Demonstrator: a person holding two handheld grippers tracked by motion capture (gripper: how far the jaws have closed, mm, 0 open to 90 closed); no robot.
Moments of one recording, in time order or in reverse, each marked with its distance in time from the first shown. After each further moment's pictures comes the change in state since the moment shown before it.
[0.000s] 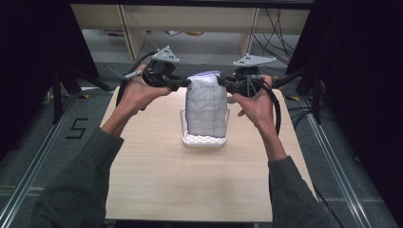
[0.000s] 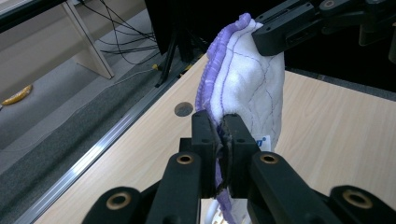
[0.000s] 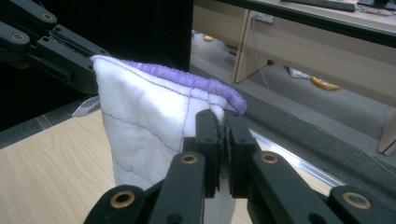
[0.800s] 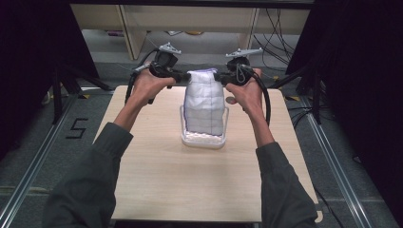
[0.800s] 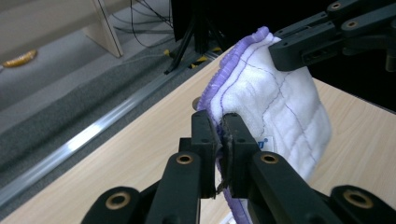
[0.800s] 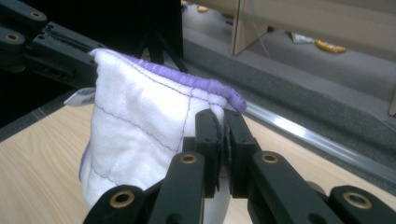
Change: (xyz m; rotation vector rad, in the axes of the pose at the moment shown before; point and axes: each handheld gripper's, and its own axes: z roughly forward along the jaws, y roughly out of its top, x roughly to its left) left arm 0.039 -0.011 0.047 0.048 0.038 -0.163; right arm -0.029 0.000 0.054 0.127 -0.006 0.115
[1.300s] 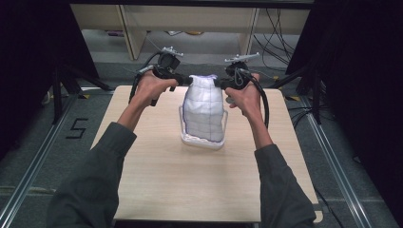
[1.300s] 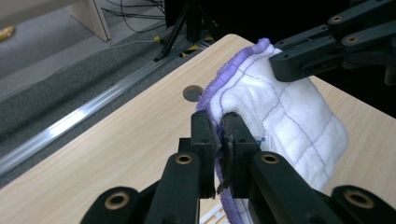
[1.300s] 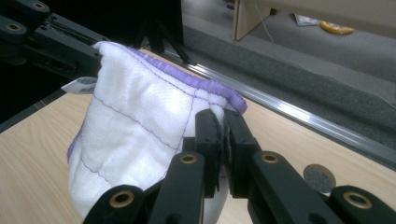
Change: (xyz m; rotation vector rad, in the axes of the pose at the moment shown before) left arm 0.007 -0.005 0.017 0.038 -0.044 -0.061; right arm -0.003 -0.012 0.010 0.056 -0.001 0.039
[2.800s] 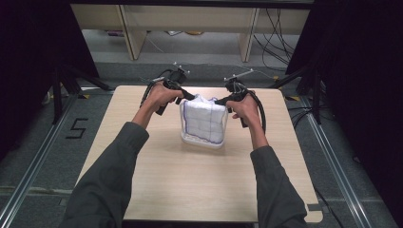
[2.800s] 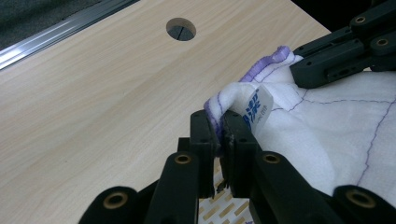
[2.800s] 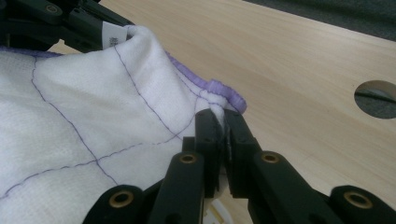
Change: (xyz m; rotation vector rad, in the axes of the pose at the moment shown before) left arm 0.036 -0.041 0.078 0.226 -0.144 -0.092; right arm -0.034 -0.052 0.055 0.234 0.108 0.156
